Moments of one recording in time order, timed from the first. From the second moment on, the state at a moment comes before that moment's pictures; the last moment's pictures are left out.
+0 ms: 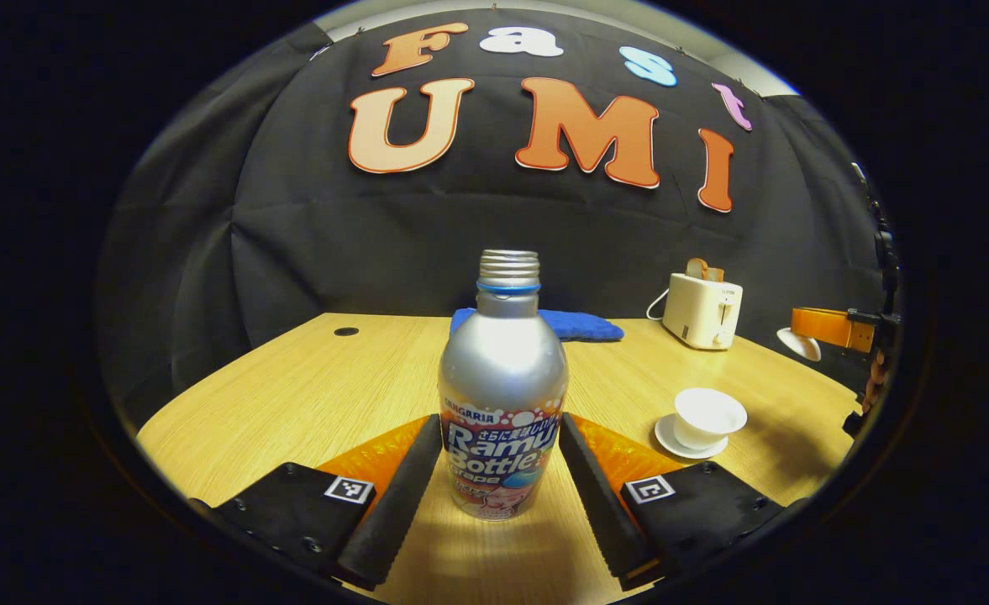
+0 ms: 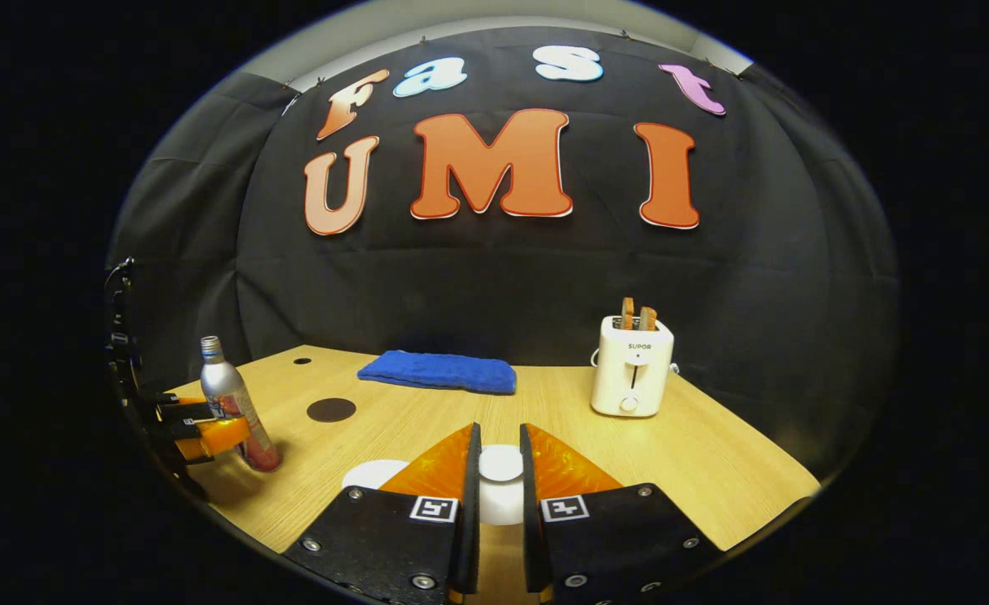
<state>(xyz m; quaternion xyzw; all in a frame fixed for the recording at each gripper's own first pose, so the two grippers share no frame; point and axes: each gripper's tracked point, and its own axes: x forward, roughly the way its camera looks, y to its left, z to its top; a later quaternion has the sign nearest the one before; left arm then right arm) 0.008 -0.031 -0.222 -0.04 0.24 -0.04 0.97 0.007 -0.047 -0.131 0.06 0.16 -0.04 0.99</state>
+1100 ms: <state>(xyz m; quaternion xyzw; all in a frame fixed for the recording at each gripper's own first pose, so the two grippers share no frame) 0.054 -0.035 -0.189 0.27 0.22 -0.05 0.94 -0.019 -0.092 -0.104 0.03 0.13 -0.07 0.99</state>
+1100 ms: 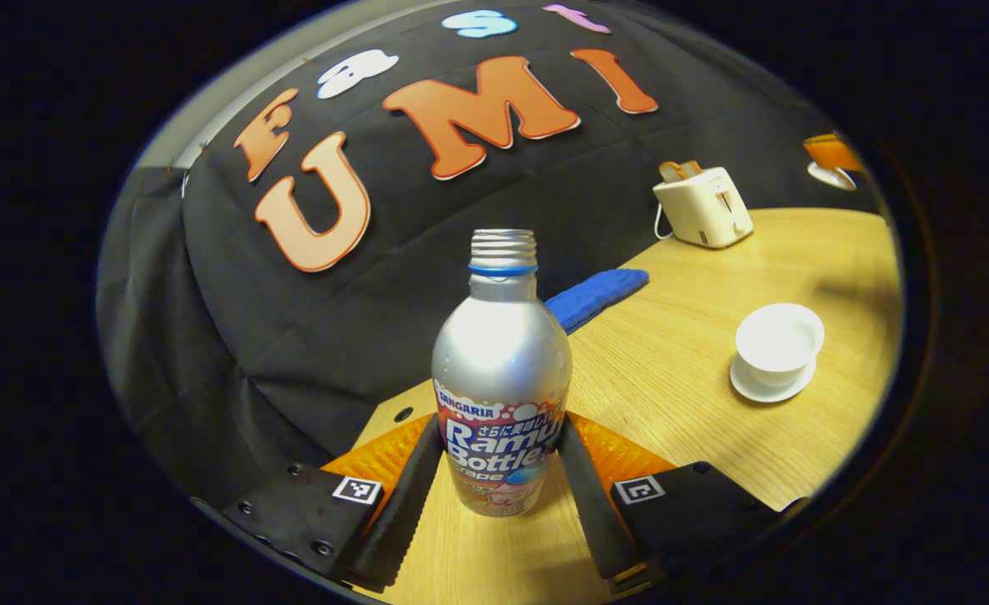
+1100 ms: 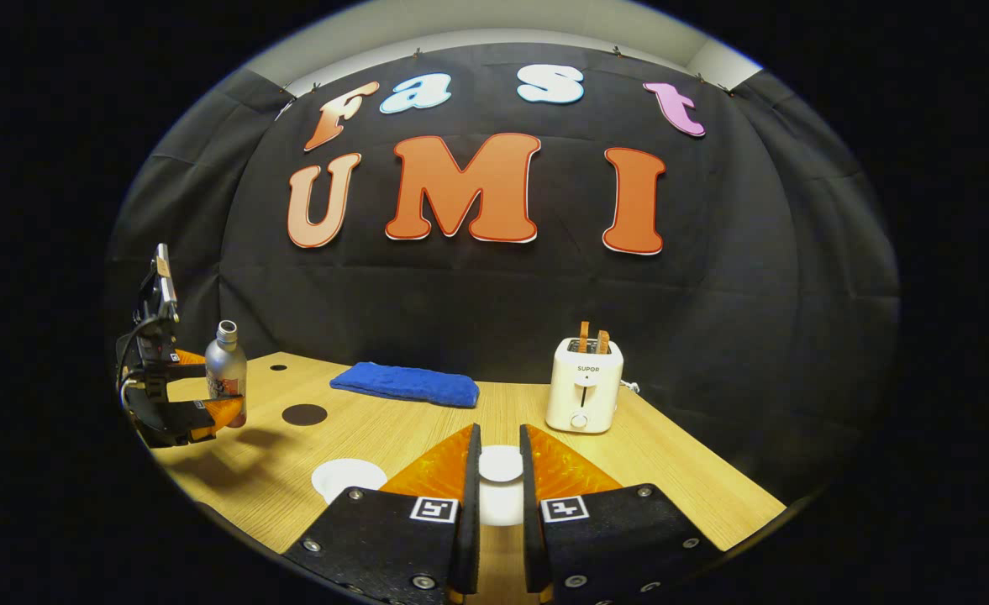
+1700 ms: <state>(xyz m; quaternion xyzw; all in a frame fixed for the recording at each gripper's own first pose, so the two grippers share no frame) 0.067 -0.052 -0.198 0.50 0.16 -0.08 0.85 -0.033 -0.111 -0.104 0.04 0.13 -0.09 0.99</state>
